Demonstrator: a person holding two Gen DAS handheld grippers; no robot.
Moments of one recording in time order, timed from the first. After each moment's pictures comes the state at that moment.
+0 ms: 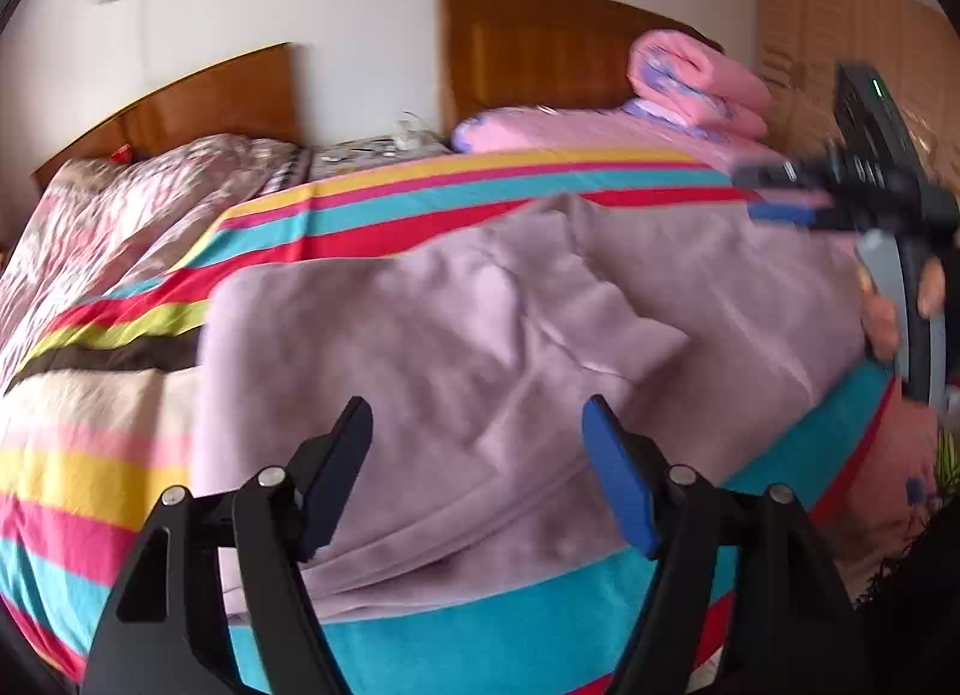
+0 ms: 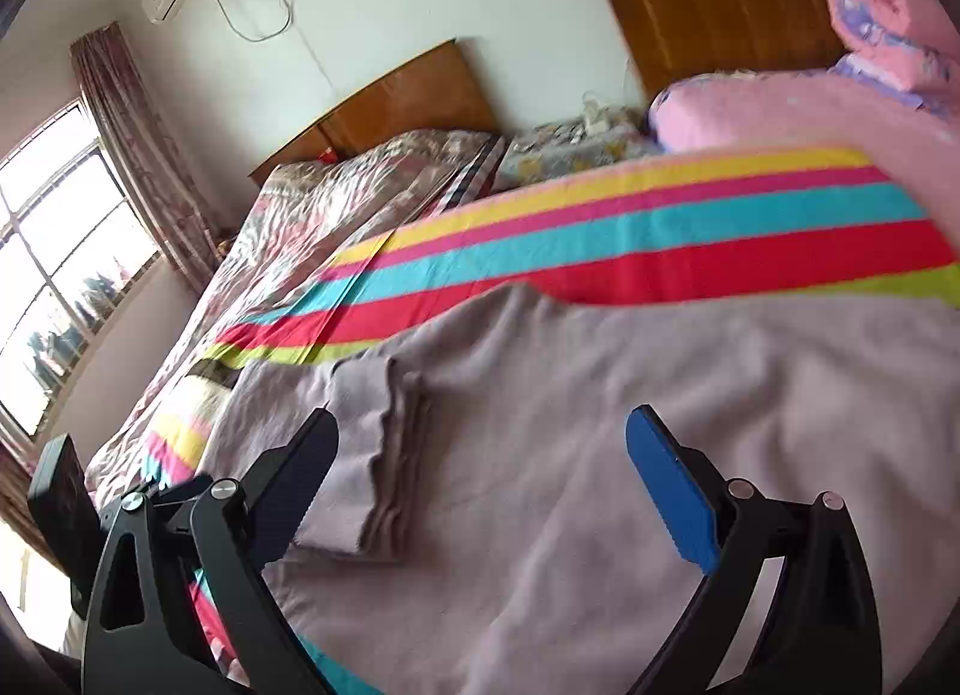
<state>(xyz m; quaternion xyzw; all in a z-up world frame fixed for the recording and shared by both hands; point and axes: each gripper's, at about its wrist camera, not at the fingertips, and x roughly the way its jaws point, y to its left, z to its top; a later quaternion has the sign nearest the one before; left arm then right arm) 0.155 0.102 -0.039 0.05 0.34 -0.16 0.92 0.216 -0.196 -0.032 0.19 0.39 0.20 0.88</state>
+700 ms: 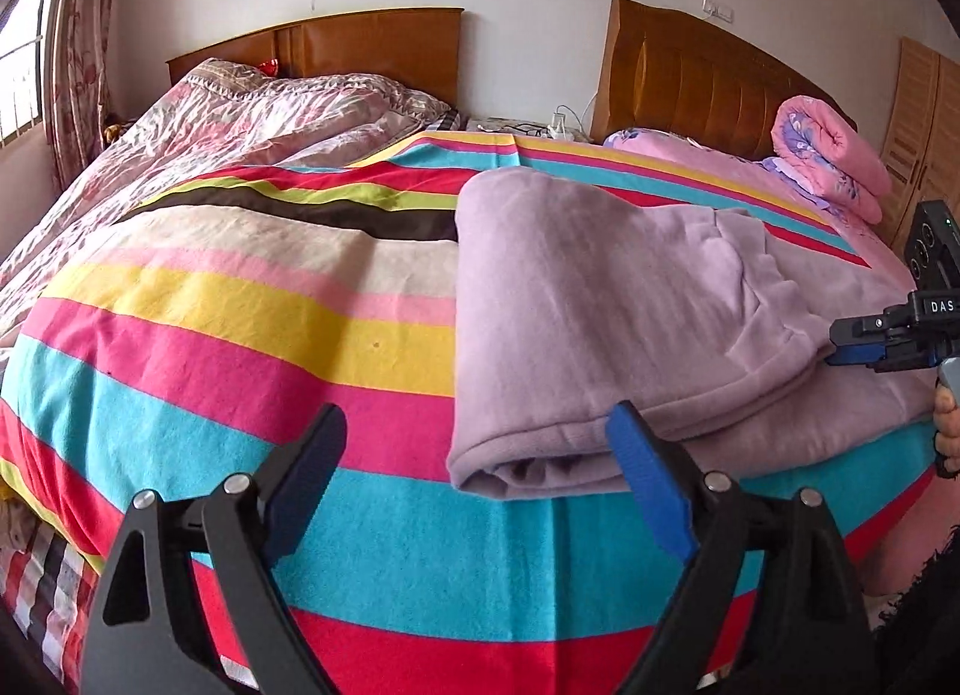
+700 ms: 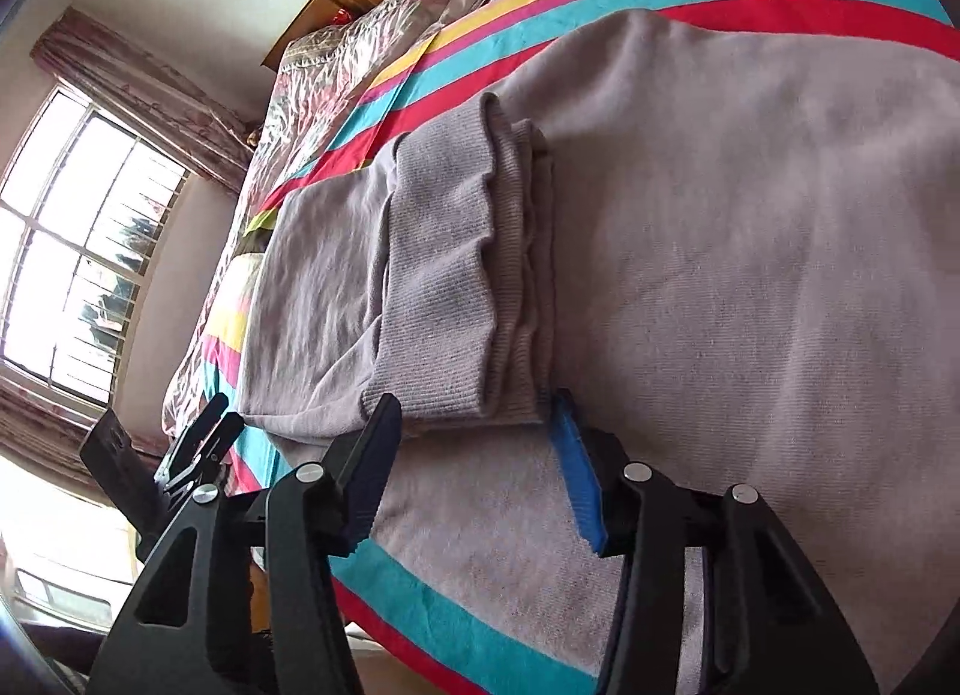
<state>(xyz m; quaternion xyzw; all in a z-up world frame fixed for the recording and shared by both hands) 0.122 0.218 -0.069 -0.03 0.36 -0.04 0.93 0.214 -0.127 -0.079 0.24 0.54 0.25 0.77</state>
